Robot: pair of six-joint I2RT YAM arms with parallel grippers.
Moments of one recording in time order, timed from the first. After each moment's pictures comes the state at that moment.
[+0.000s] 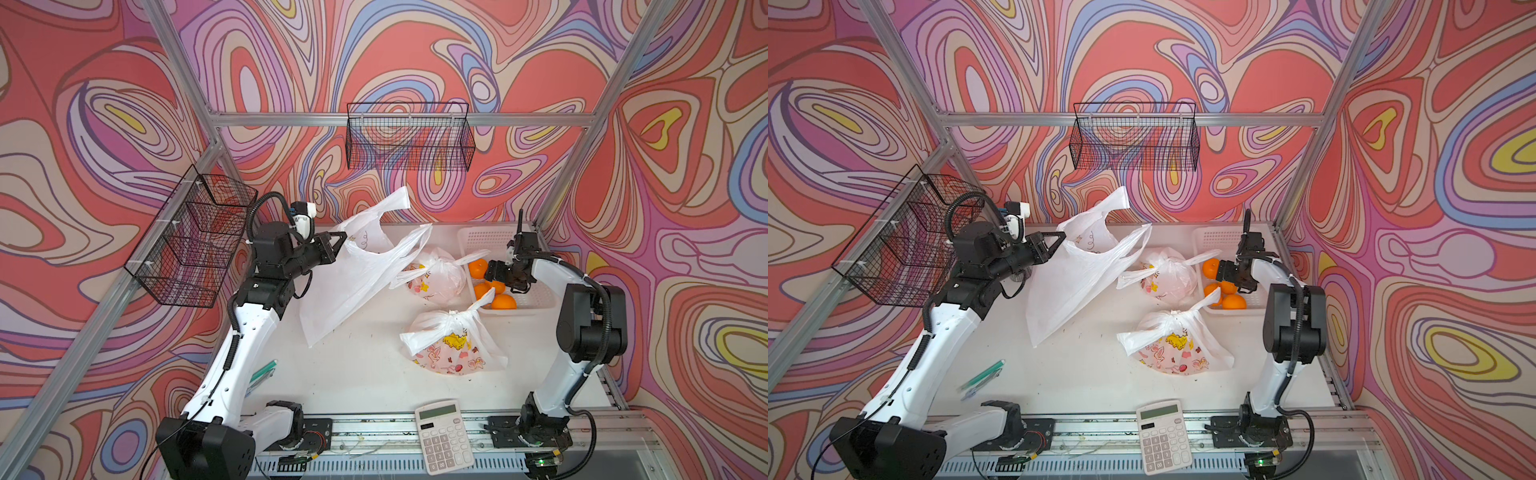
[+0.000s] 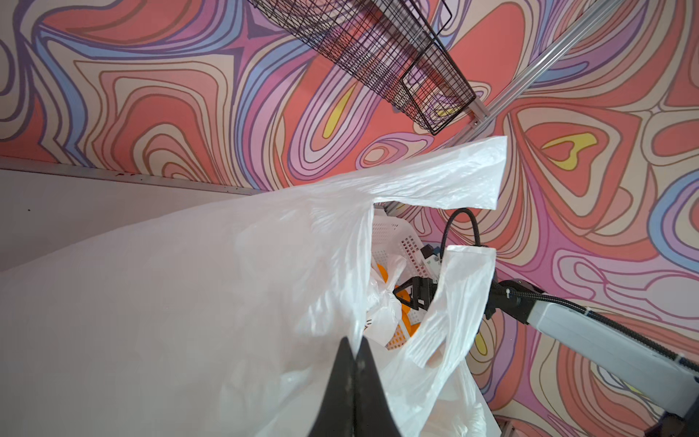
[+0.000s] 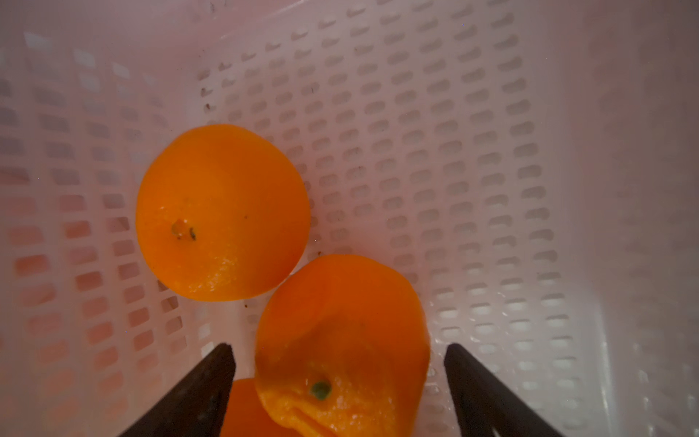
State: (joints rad) left arm -0.12 1.18 1.18 -0.23 0.57 -0.55; right arm -0.11 1.87 1.31 -0.57 -0.15 0.16
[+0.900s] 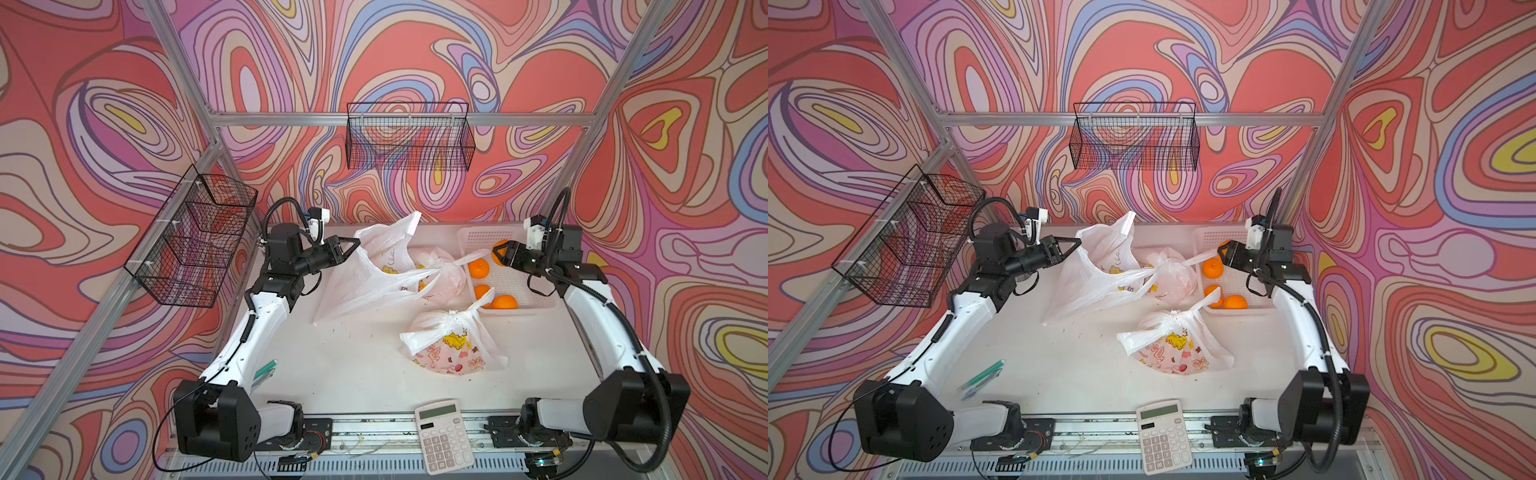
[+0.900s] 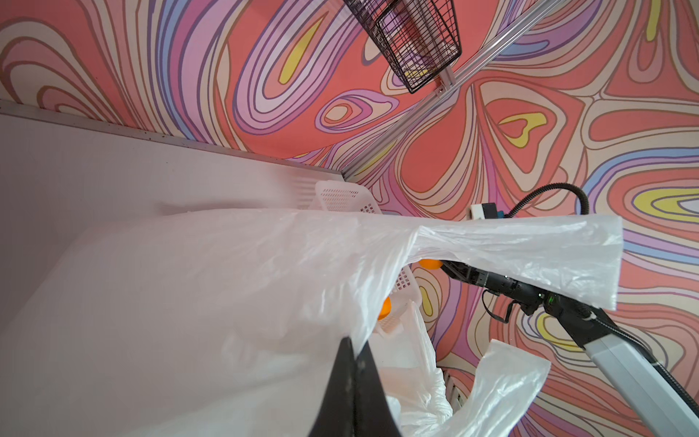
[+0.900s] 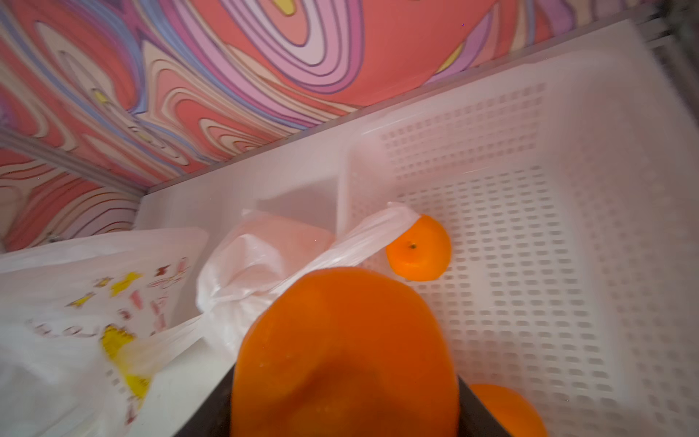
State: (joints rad) left arm -0.12 1.31 1.10 -0.05 0.78 -0.68; right arm -0.06 1.31 1.17 -0.49 -0.47 0.30
